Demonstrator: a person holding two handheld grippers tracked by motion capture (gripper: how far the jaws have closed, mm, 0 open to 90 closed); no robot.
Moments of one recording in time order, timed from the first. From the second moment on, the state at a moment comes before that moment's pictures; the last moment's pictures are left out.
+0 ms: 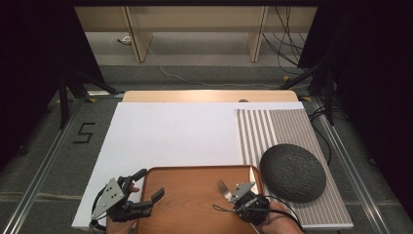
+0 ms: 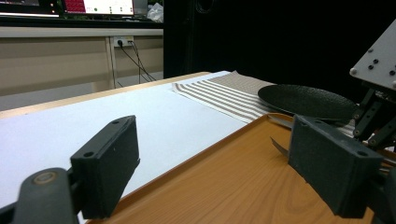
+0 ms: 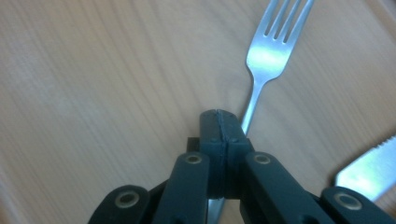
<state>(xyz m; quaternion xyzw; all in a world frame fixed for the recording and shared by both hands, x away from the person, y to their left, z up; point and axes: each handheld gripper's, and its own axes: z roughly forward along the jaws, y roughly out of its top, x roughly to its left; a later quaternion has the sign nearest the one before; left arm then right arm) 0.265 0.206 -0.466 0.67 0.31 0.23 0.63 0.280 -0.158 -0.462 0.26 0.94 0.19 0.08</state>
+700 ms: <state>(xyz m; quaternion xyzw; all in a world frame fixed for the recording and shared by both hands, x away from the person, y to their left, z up) 0.265 0.206 -0.466 0.67 0.31 0.23 0.63 0.287 -0.186 -0.461 0.31 0.93 0.18 0.09</state>
